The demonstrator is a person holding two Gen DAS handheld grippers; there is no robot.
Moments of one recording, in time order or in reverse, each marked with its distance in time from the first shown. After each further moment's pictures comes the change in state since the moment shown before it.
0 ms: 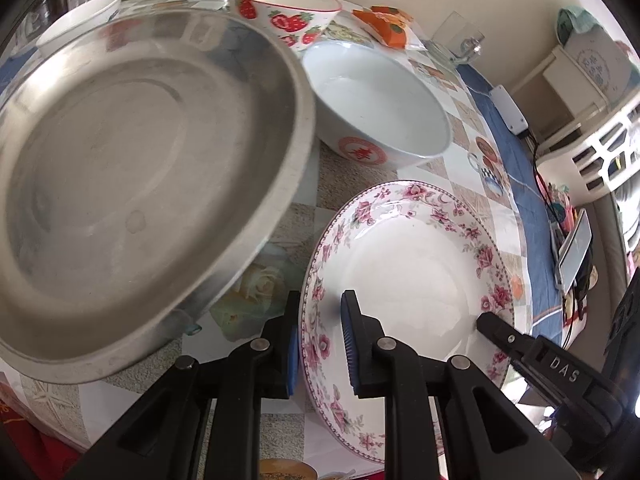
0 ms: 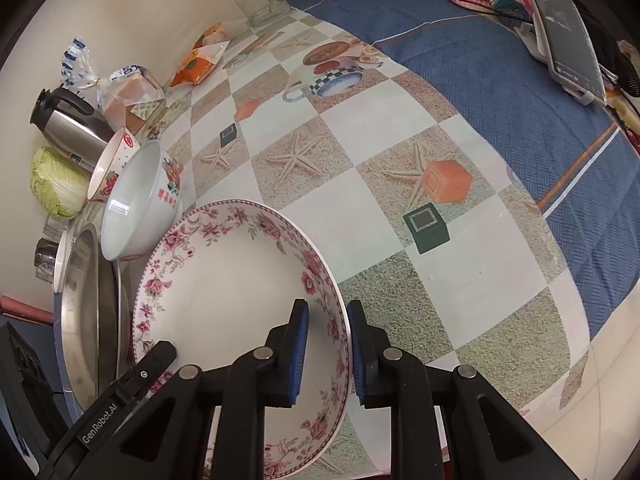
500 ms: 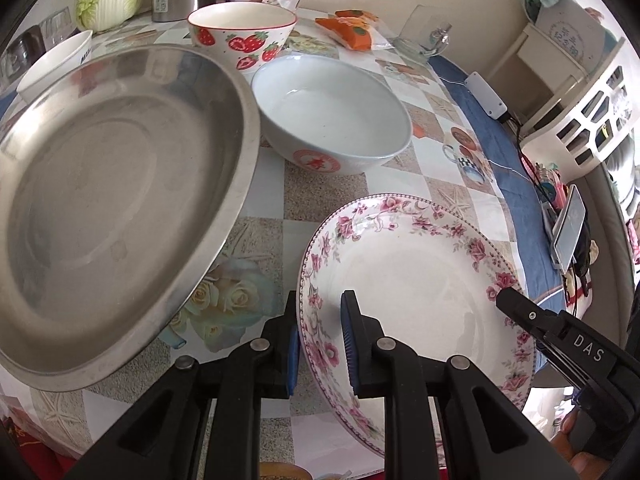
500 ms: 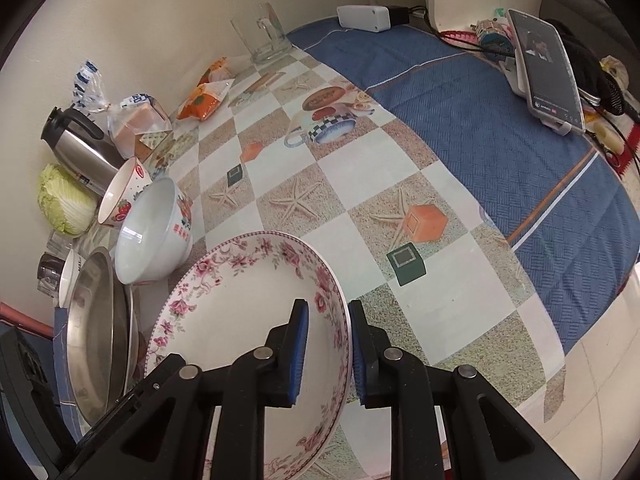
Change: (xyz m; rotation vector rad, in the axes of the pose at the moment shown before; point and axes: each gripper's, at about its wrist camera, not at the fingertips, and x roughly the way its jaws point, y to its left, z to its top) left arm -0.006 -0.015 0.001 0.103 -0.032 0.002; right arm -0.028 -0.001 0.004 -0.006 -0.118 -0.009
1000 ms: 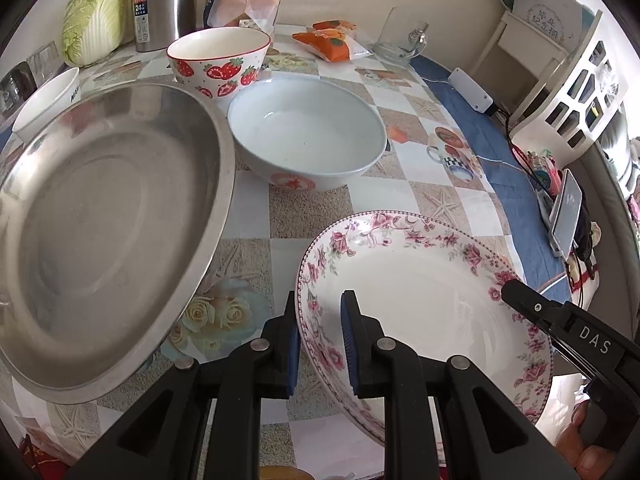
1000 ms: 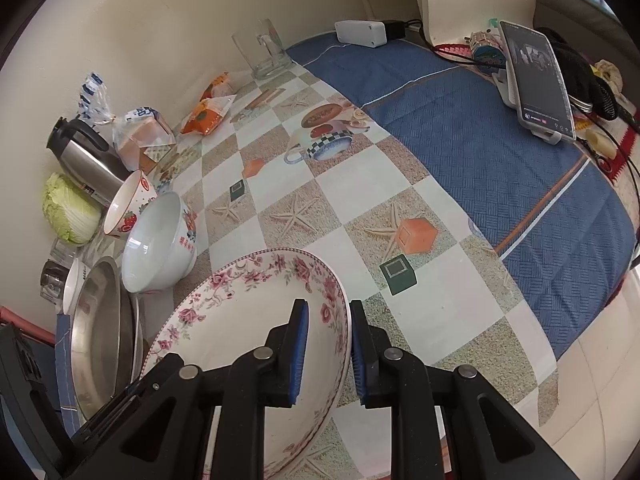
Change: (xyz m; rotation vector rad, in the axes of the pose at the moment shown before) left arm -0.008 -0.013 0.002 0.084 -0.043 0.023; right arm -0.015 -0.003 -0.001 0.007 -0.047 0.006
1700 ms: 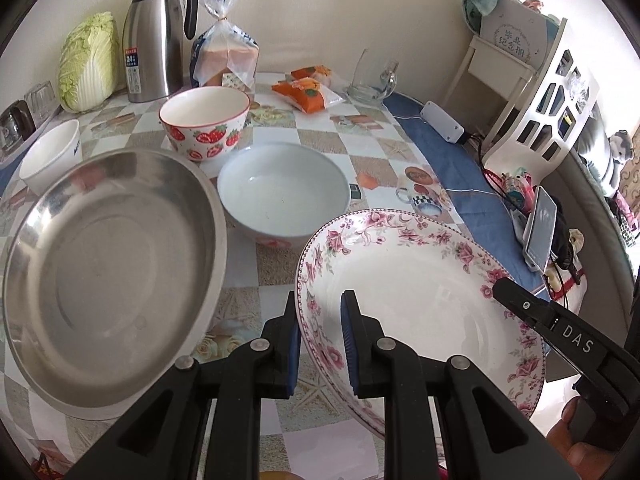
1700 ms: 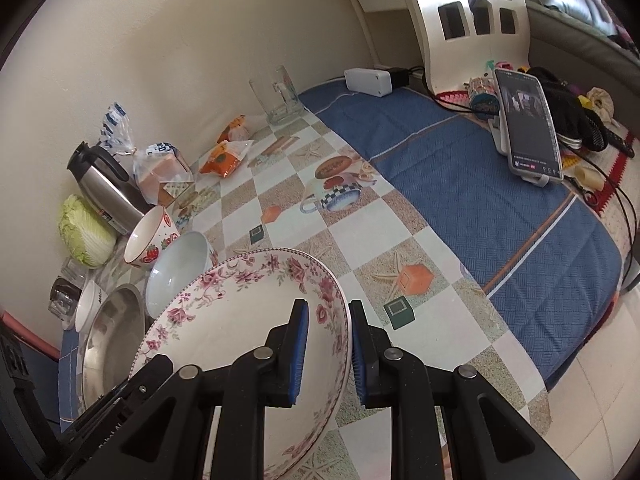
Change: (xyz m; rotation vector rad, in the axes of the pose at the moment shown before) left arm -0.037 -0.011 0.012 0.063 -0.137 -0.029; right arm -0.034 0.008 0.005 -0.019 -0.156 0.020
